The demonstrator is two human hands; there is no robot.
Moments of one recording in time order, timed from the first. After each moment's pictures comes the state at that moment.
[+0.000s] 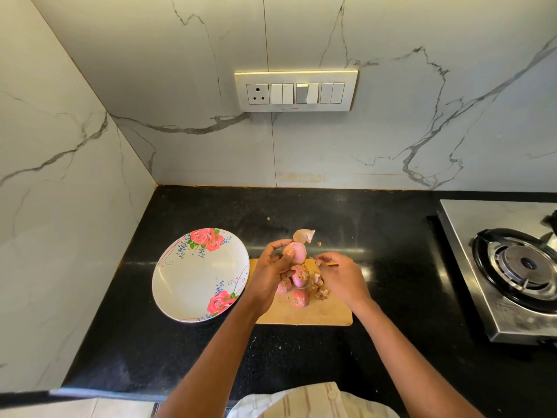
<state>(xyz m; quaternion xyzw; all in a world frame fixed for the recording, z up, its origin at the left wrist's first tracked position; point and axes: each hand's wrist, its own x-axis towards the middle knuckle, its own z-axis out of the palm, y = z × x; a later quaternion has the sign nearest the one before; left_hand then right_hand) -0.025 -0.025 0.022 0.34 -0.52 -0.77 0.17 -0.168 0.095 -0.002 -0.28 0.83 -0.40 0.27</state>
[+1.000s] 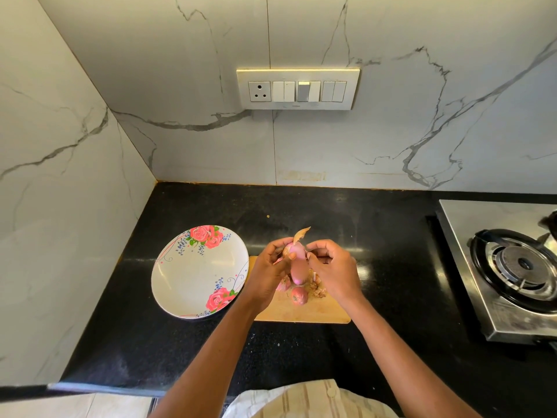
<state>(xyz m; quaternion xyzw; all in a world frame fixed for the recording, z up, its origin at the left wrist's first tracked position) -0.021 -0.025 0.010 0.33 -0.56 -0.74 0.17 -0.146 0.087 0.019 -0.30 0.79 -0.50 0.21</state>
